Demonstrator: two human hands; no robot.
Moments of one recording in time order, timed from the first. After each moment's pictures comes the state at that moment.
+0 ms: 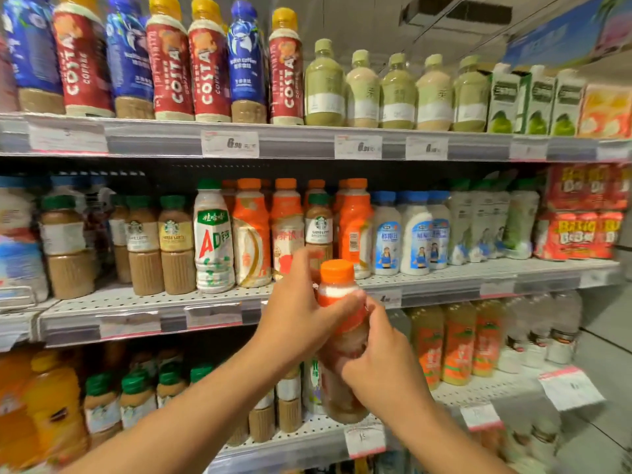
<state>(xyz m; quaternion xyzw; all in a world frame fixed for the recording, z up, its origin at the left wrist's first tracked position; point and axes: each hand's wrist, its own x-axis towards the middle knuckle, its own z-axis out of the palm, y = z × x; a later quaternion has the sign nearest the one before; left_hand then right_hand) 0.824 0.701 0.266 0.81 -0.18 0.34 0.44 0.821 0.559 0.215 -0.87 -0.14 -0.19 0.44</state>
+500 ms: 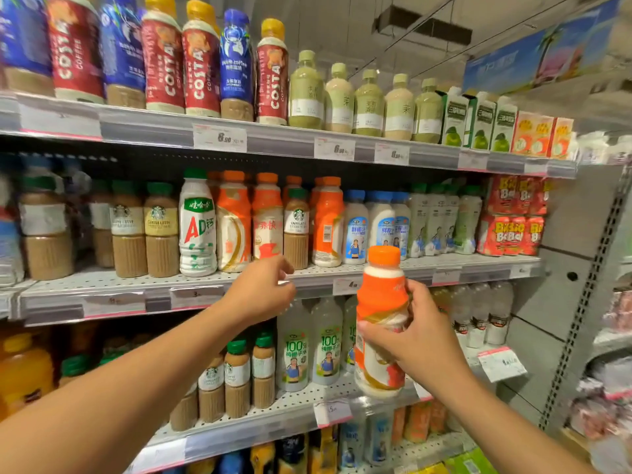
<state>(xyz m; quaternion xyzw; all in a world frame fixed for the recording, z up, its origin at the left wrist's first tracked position) 0.838 0.735 0.266 0.92 -0.13 0.23 0.27 0.771 0.487 0.232 -0.84 -0.09 -0.22 0.48</state>
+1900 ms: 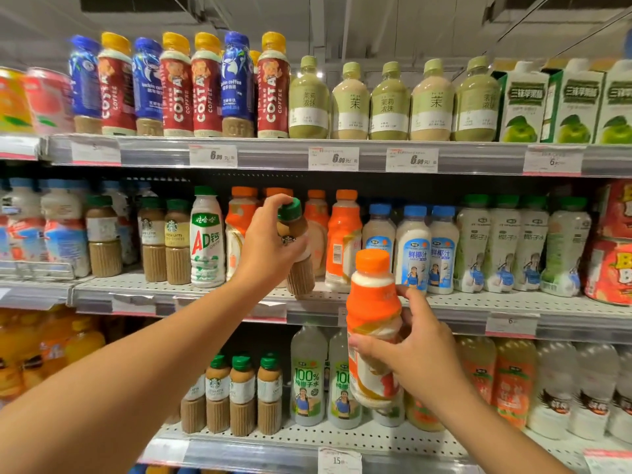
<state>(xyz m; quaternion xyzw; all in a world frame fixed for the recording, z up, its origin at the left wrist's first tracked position) 0.900 0.673 0.317 0.79 -0.06 0.50 0.35 0.887 0.426 0.239 -0.80 -0.26 -0.15 0.52</state>
